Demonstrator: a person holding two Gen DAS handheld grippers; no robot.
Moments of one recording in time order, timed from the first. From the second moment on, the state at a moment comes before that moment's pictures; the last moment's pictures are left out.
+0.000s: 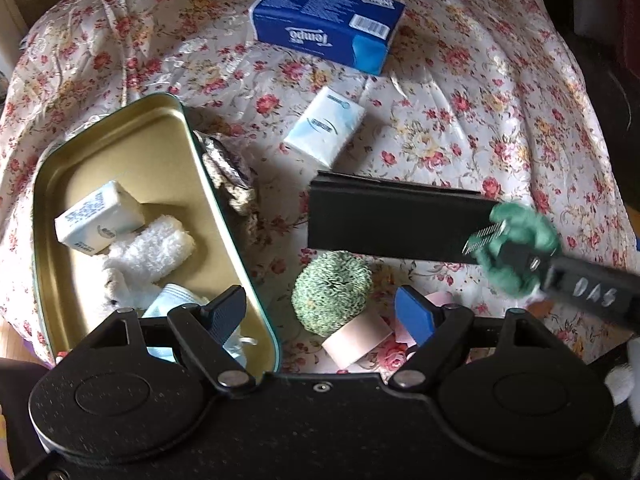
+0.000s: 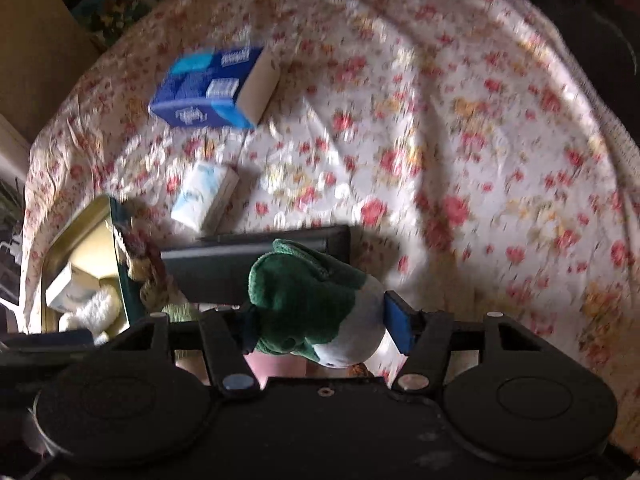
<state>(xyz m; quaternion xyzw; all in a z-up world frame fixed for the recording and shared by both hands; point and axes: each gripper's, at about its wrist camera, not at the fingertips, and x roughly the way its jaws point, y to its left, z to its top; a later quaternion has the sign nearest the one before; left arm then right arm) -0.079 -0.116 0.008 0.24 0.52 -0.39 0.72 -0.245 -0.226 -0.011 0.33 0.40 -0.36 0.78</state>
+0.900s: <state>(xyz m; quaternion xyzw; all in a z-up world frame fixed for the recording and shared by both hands) -0.068 -0.156 -0.050 0.26 0.56 -0.36 0.70 -0.242 -0.257 -0.007 0.32 0.36 -0.37 0.79</state>
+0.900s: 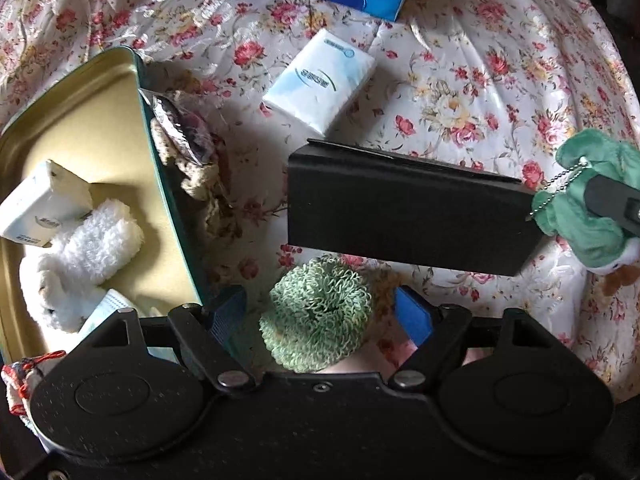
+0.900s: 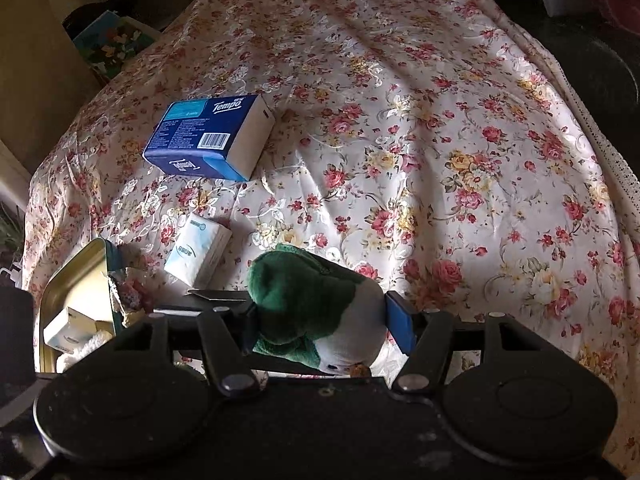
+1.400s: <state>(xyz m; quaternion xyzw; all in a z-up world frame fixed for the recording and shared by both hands) -0.066 -0.157 -0.022 0.21 0.54 -0.39 0.71 -0.243 -0.260 -0.012 0.33 0.36 -0.37 0.79</state>
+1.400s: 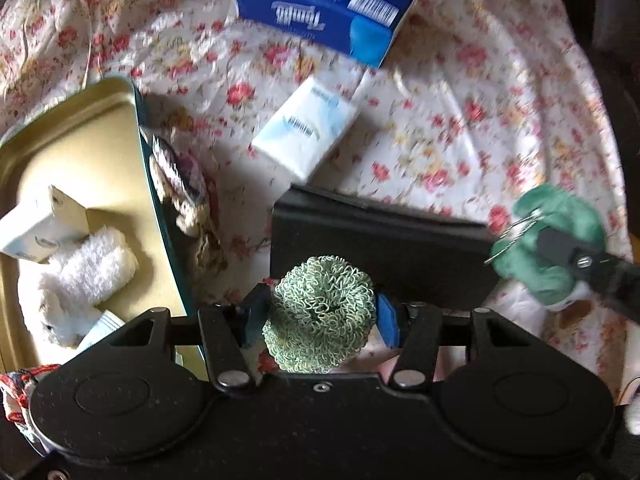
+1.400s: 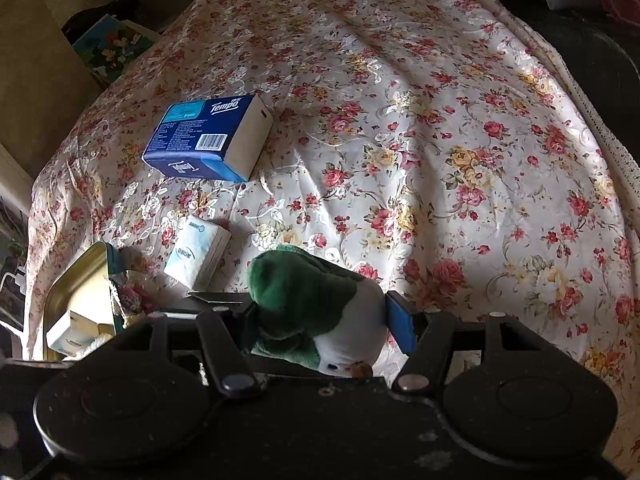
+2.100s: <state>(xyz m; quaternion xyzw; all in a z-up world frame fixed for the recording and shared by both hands) -0.033 -0.106 0.039 0.14 0.50 -0.36 0.77 -0.241 -0.259 -0.015 0.33 0.36 -0.38 0.79</state>
